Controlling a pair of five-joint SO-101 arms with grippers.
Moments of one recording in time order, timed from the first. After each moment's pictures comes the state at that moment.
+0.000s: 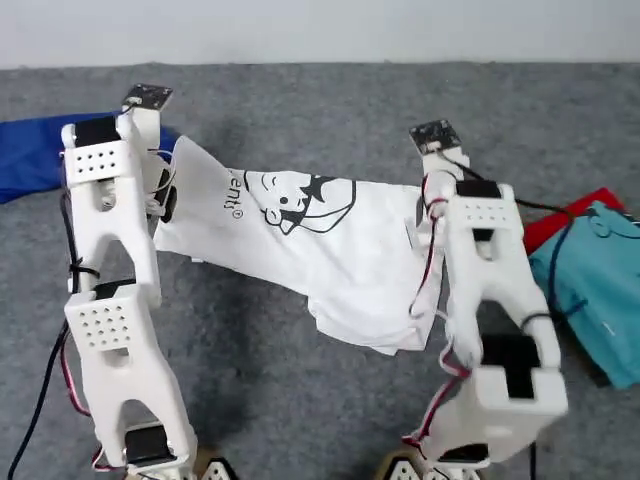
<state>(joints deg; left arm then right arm) -14.7 45.4 -46.3 99.4 -13.1 -0.9 12.0 10.3 59.9 15.5</state>
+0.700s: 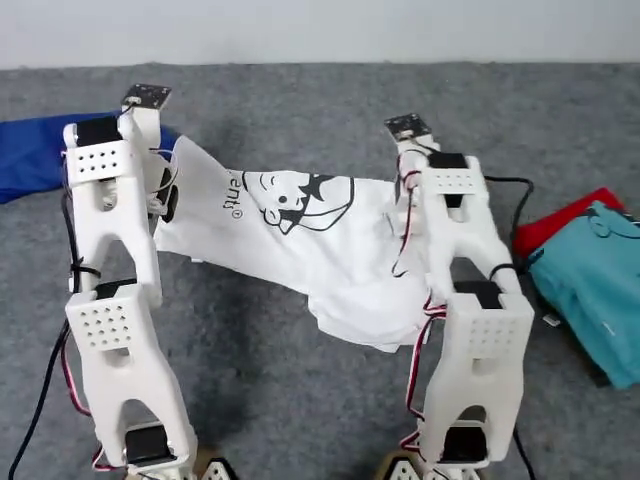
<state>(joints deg) -14.7 45.4 -46.3 99.4 -10.9 -2.2 38.9 -17.1 66.9 15.3</state>
